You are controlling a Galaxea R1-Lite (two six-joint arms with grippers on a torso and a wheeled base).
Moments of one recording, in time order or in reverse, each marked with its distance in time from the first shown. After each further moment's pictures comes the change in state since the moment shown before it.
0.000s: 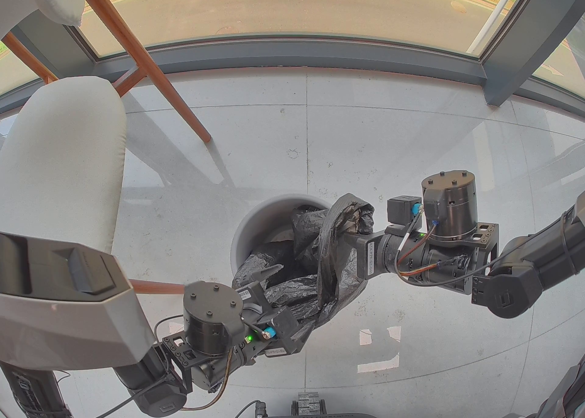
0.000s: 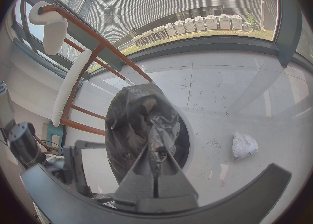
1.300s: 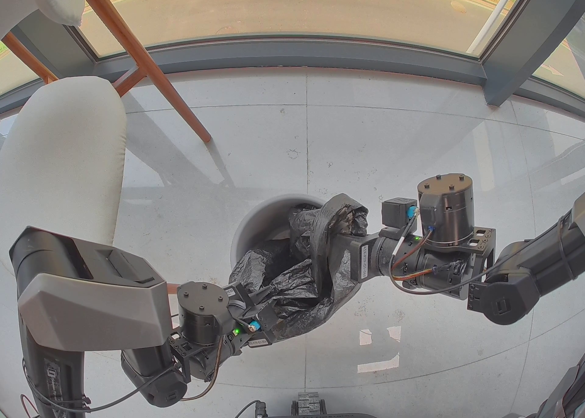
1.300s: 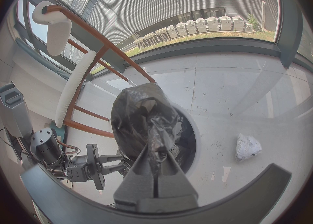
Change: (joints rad) left arm 0.107 0.129 -0.008 -0.149 0.005 0.063; right arm 0.021 0.009 0.013 -0.042 -0.006 0.003
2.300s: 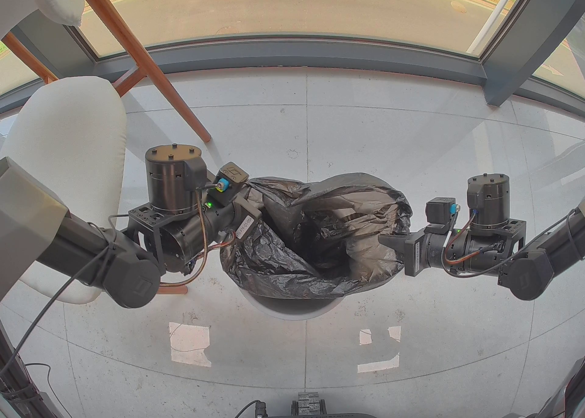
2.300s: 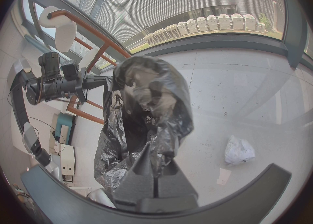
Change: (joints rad) left arm 0.152 -0.324 -0.521 0.719 0.048 -0.289; right arm -0.289 -0.003 0.093 -0.047 0.373 -0.190
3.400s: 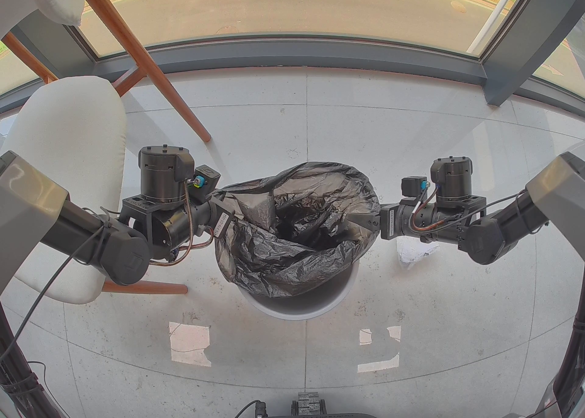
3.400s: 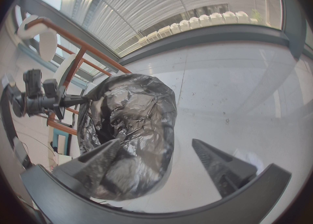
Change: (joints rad) left arm 0.101 0.036 -0.056 0.174 0.004 -0.129; right arm -0.043 0.222 -0.347 0.126 0.016 0.116
